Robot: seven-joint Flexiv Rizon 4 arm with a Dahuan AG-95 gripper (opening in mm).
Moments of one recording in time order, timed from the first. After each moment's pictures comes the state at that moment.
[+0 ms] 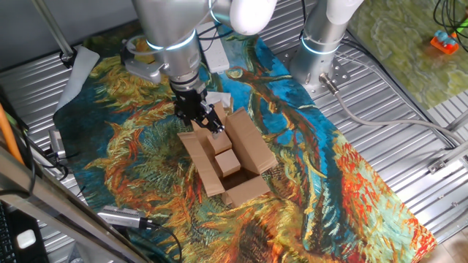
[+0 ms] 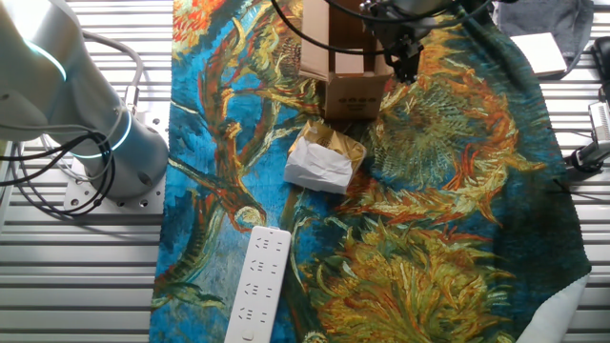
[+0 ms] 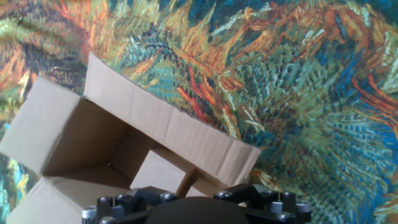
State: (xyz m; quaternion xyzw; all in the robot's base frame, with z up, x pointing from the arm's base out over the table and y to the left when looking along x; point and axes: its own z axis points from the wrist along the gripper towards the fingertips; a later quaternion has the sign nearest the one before) arm 0.495 0.134 0.169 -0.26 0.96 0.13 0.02
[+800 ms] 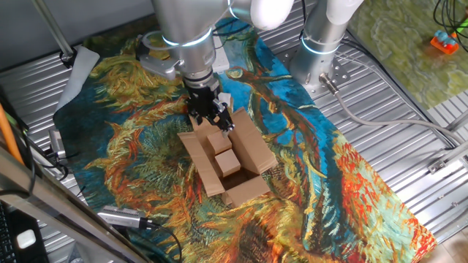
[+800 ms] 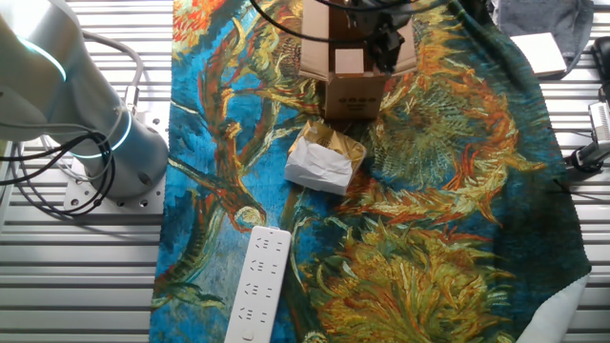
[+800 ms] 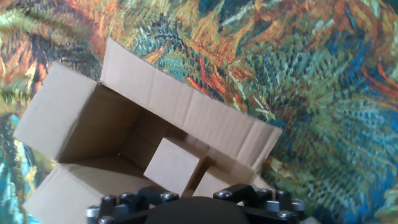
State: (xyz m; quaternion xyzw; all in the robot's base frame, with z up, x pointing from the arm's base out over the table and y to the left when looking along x) arm 0.463 0.154 0.179 -0.23 0.96 0.13 0.01
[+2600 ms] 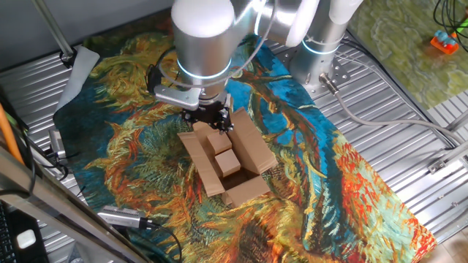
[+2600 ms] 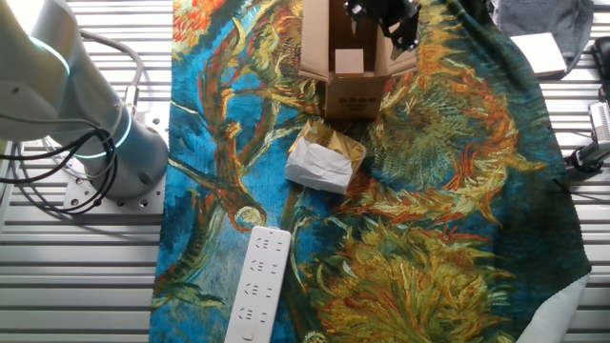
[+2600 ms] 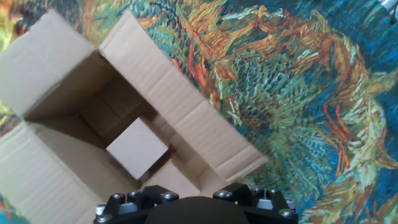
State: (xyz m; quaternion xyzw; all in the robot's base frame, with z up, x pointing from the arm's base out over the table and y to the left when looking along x) arm 0.493 0.138 0.191 -0.39 0.92 -0.02 0.00
